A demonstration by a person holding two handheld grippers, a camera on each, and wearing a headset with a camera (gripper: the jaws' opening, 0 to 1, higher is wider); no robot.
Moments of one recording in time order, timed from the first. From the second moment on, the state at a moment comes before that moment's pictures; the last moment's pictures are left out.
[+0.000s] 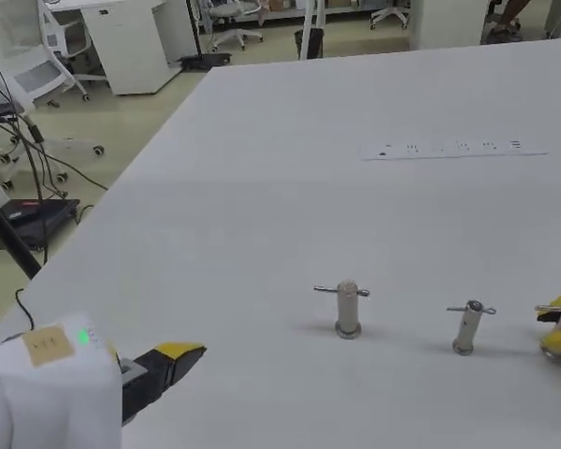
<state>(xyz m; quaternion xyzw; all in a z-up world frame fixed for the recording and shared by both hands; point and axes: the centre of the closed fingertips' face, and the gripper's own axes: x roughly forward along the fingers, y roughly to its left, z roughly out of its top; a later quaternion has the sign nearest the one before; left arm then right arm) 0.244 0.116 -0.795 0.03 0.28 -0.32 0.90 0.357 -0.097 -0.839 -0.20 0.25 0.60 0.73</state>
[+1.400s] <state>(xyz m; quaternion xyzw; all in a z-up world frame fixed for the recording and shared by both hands) 0.260 0.118 -0.775 -0.03 0.25 -0.31 0.92 0.309 -0.130 -0.785 -0.05 0.27 0.41 0.87</state>
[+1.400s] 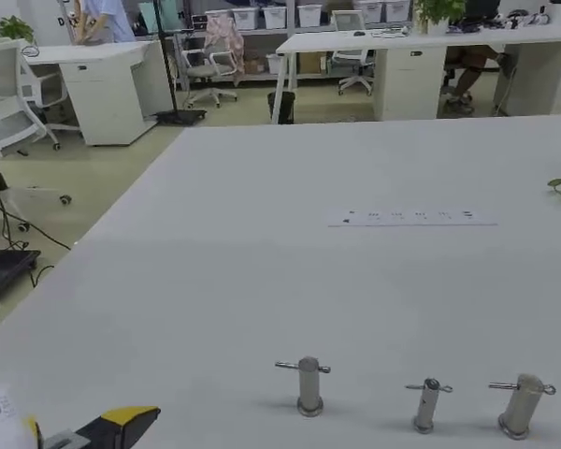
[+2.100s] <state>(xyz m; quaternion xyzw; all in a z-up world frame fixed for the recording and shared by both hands) 0.259 0.127 -0.804 0.01 0.29 -0.30 0.91 0.275 -0.133 -0.796 0.00 0.33 0.37 0.87</state>
